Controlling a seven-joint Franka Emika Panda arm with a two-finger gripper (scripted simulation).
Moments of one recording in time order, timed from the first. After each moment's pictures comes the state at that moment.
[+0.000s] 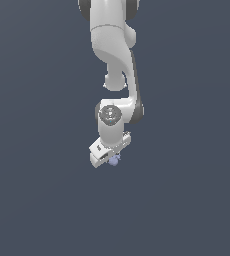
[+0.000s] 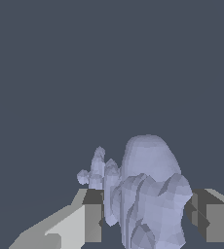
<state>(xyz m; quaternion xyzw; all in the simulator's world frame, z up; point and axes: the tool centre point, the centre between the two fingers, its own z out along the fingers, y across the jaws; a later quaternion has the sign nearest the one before) 0.024 -0.014 0.039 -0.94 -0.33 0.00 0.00</state>
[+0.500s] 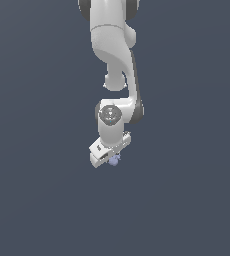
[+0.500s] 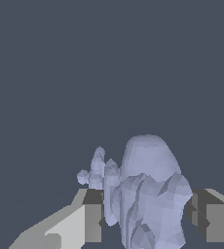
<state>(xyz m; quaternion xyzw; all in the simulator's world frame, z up) 0.024 -0.014 0.039 -0.94 -0.33 0.00 0.00</state>
